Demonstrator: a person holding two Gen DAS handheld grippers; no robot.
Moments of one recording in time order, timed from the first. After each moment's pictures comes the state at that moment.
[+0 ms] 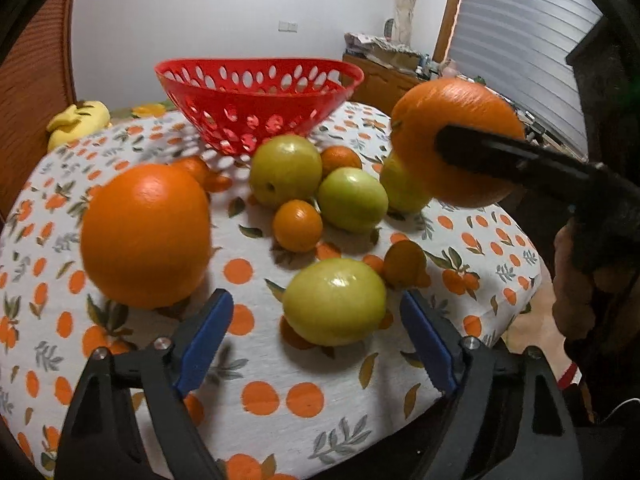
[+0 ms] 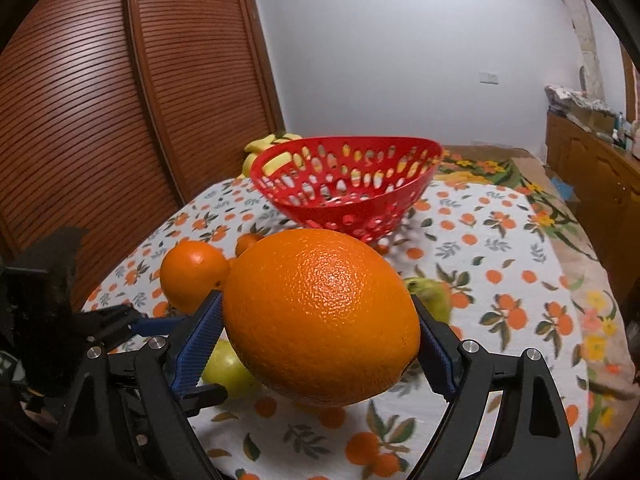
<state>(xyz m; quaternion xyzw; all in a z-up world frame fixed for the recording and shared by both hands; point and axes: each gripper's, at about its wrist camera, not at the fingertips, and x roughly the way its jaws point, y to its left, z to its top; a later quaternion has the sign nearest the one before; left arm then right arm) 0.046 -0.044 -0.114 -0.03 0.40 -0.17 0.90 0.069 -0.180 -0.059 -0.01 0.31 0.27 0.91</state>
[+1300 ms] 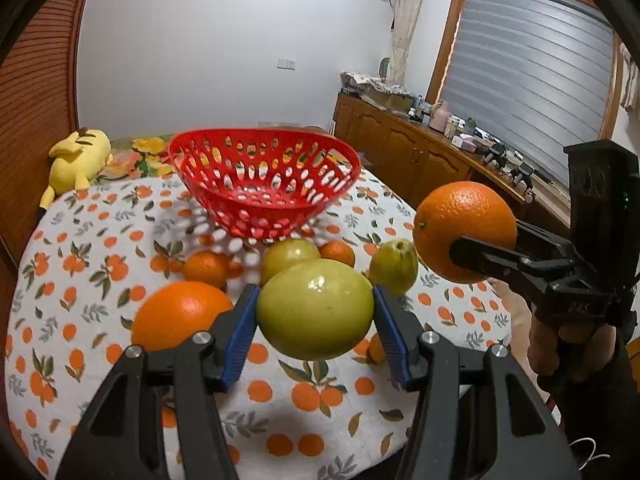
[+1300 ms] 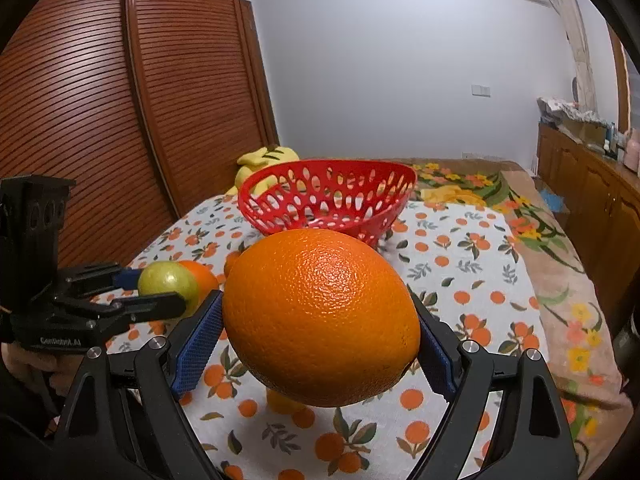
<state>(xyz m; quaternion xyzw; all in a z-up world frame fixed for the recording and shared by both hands) 0.059 -0.021 -0.039 -0.06 0.33 -0.18 0.92 0.069 -0.197 -0.032 -0.01 0.29 0.26 0.92</state>
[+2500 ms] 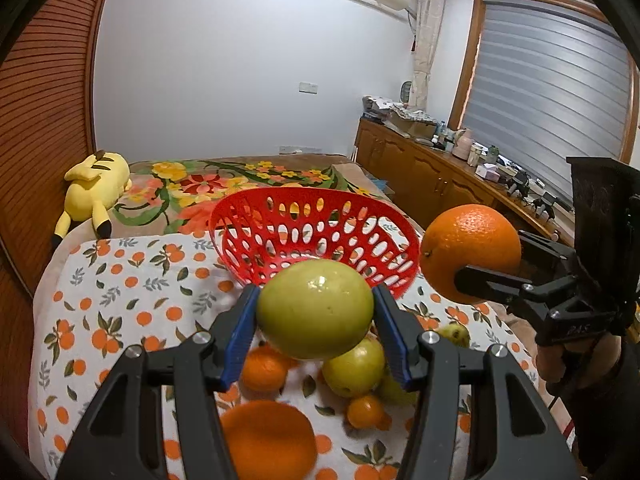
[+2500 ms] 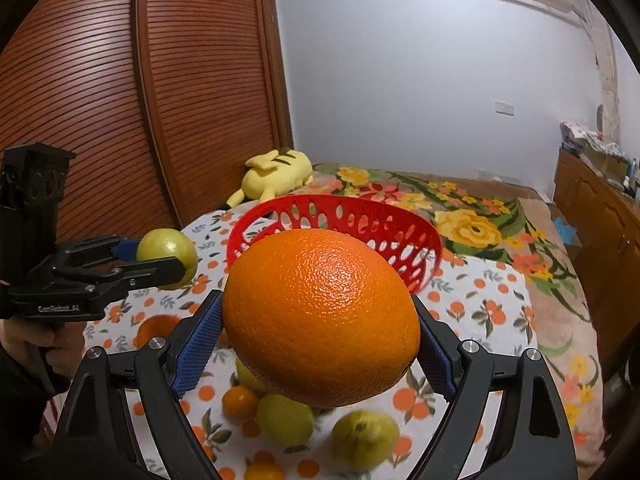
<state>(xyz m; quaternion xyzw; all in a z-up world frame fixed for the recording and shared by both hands) 0.138 0.016 -0.004 -0.06 0.30 -0.14 0.94 0.158 -0.157 -0.003 -0.06 0.29 0.29 0.91</state>
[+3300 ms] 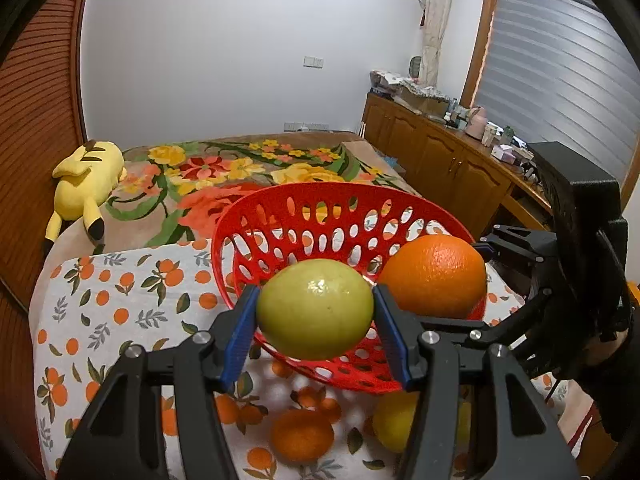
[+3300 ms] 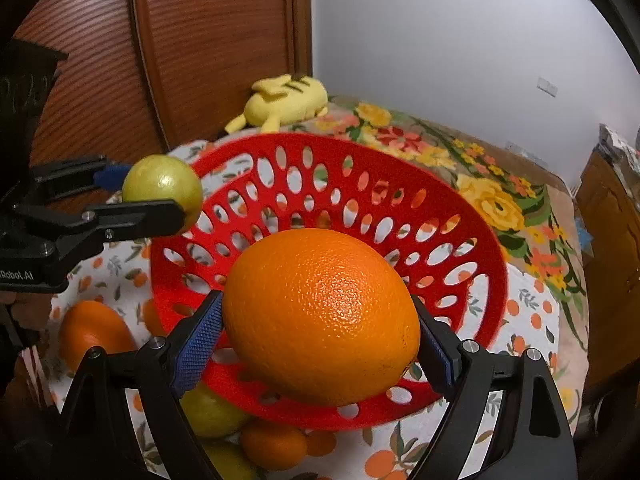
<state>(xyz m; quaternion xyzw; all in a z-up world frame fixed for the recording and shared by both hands) 0.233 0.024 -0.028 -0.05 0.35 -0.14 0.93 0.254 -0.105 -0.056 -0.16 0.40 0.31 0.85</state>
